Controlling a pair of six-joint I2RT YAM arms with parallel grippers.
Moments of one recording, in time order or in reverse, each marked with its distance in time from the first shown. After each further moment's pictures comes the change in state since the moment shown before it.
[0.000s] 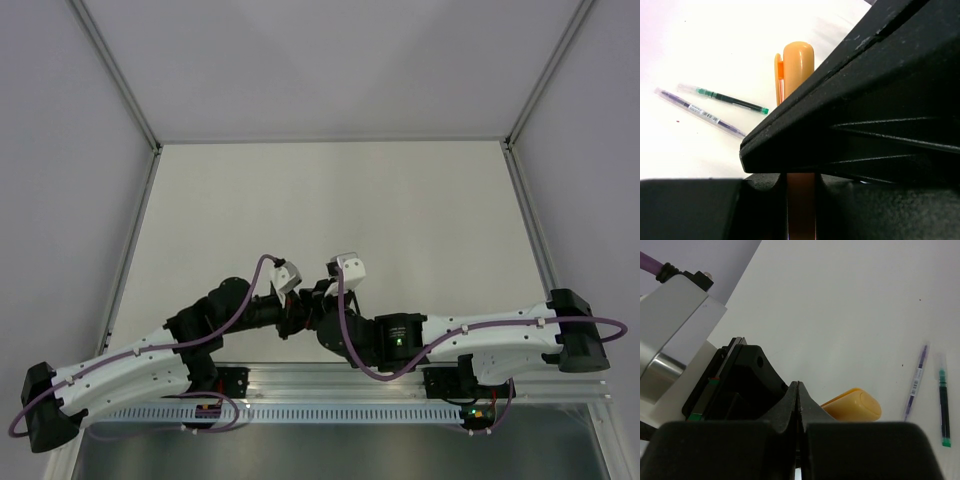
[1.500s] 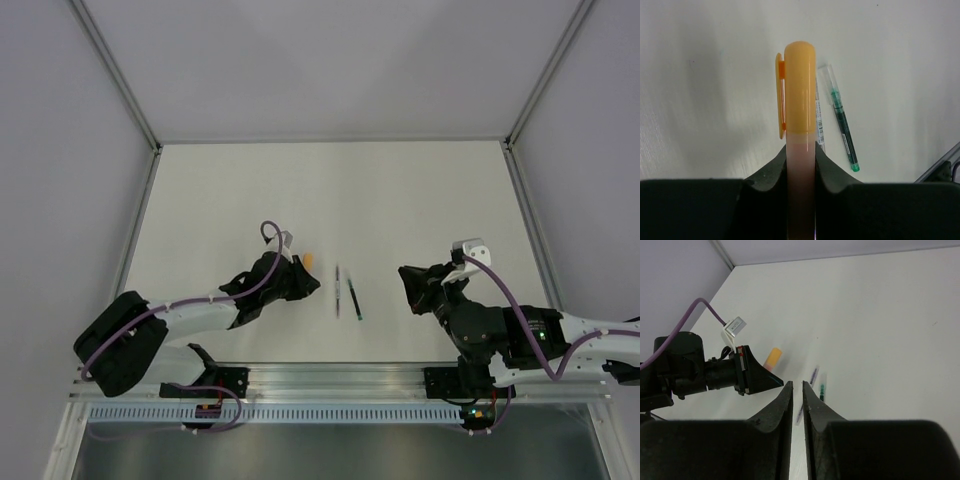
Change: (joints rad) left arm 0.241 0.642 -0.012 0.319 -0.266 -0.552; right arm 0.011 -0.688 -0.094 -0.479 0.179 -0.173
